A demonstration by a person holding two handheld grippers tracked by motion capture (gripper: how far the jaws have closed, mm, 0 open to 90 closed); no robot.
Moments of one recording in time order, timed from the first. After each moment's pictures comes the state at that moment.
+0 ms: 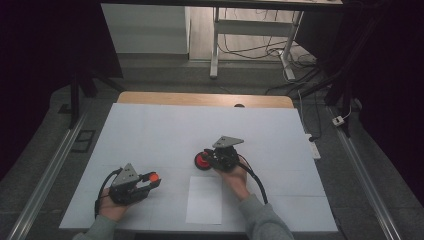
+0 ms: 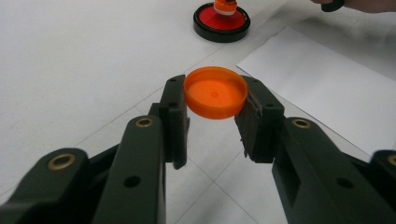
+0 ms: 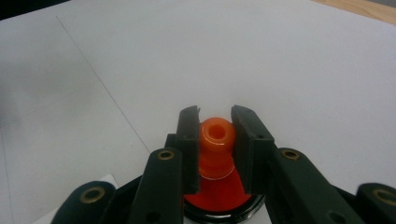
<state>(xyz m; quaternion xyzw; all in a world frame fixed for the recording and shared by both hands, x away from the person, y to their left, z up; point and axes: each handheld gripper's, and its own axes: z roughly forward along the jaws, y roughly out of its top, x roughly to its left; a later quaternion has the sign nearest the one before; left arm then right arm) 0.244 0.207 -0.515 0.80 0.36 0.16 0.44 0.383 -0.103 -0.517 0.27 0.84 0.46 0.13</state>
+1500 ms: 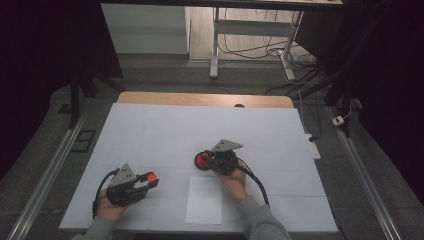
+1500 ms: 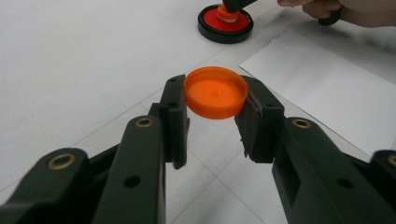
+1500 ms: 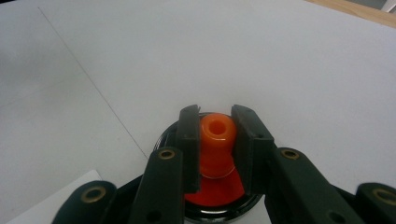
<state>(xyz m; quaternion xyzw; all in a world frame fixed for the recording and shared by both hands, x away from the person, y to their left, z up) 0.241 0.211 -0.514 0.80 0.37 0.16 0.45 0.378 -0.103 -0.530 0.27 0.83 0.46 0.16</state>
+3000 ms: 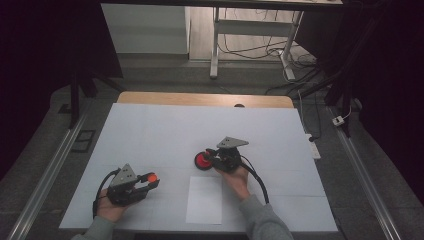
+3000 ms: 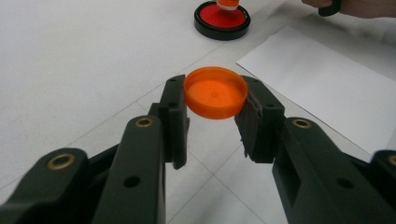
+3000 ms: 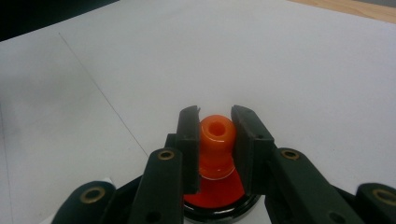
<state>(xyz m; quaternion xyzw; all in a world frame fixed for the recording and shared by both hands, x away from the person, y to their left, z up) 0.242 0.211 -0.514 0.80 0.37 0.15 0.44 0.384 -0.112 -0.523 0.29 0.82 0.48 0.12</state>
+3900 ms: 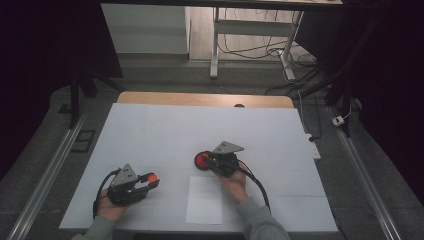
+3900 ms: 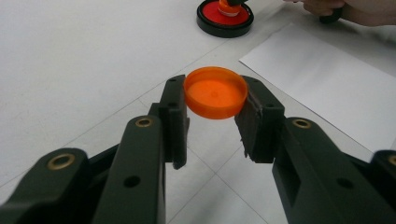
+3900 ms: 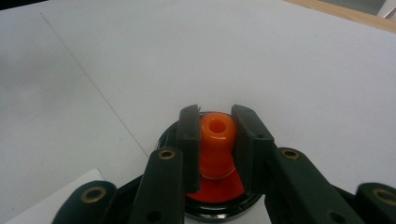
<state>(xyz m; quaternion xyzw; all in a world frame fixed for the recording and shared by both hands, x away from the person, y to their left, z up) 0.242 0.210 -0.515 0.80 0.37 0.15 0.44 0.374 -0.106 -0.533 0.27 0.82 0.47 0.16</state>
